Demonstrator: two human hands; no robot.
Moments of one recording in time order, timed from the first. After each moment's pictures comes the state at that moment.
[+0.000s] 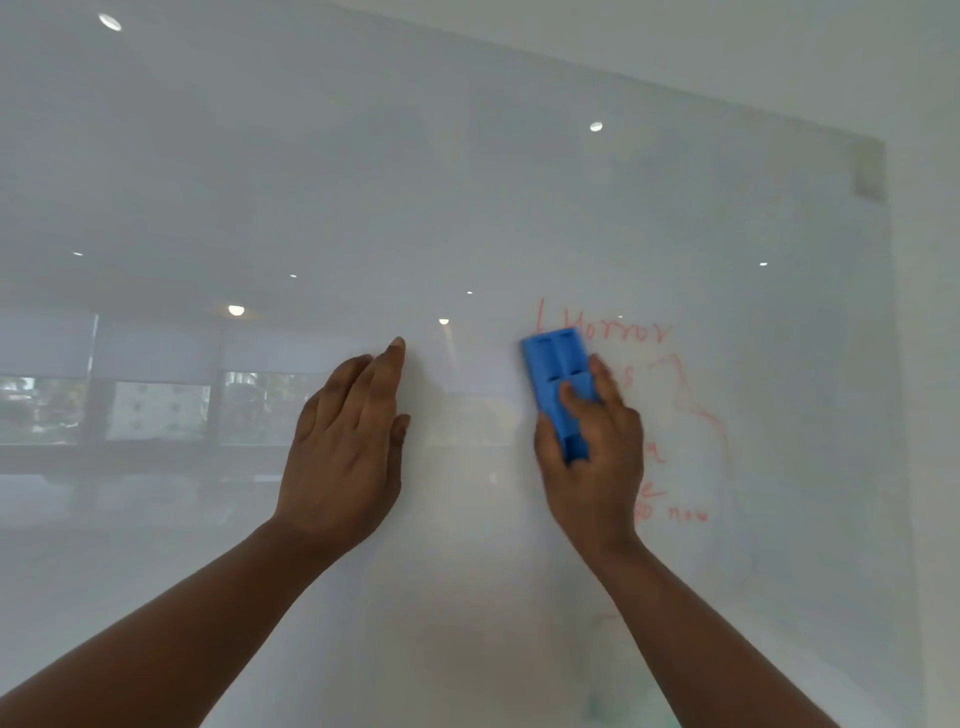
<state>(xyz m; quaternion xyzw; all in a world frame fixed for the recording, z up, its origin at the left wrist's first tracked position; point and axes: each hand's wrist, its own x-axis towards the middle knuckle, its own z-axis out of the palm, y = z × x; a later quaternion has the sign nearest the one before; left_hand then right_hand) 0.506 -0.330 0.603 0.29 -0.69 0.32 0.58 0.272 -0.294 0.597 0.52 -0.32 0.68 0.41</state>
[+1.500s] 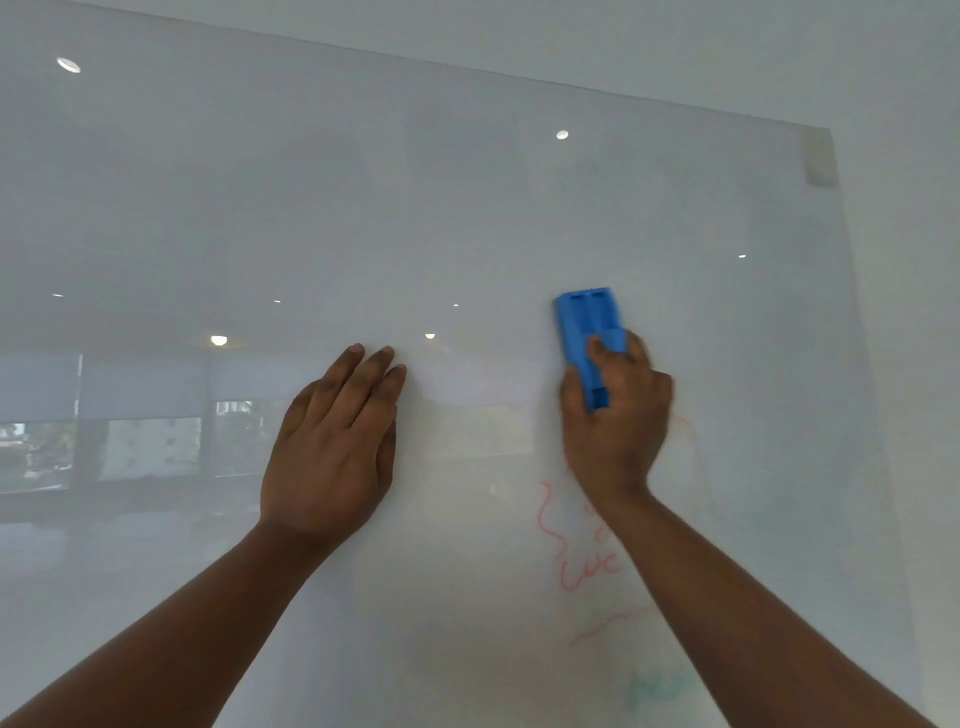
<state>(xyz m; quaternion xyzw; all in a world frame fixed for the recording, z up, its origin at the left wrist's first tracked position) 0.481 -0.346 0.632 0.25 -0.65 0.45 0.56 0.216 -0.297 0.646 0.43 -0.37 0.69 0.45</state>
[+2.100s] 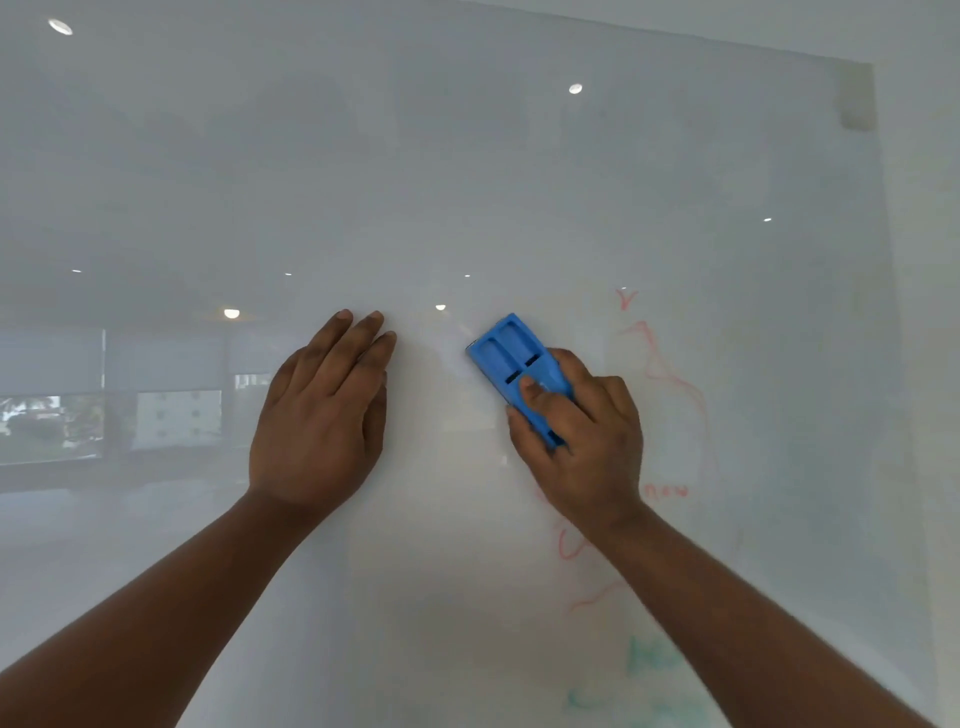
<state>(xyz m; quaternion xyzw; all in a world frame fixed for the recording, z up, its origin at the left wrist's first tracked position) 0.481 -0.344 0.630 0.24 -0.65 0.44 0.57 0.223 -0.298 0.605 0.55 -0.28 0.58 0.53</state>
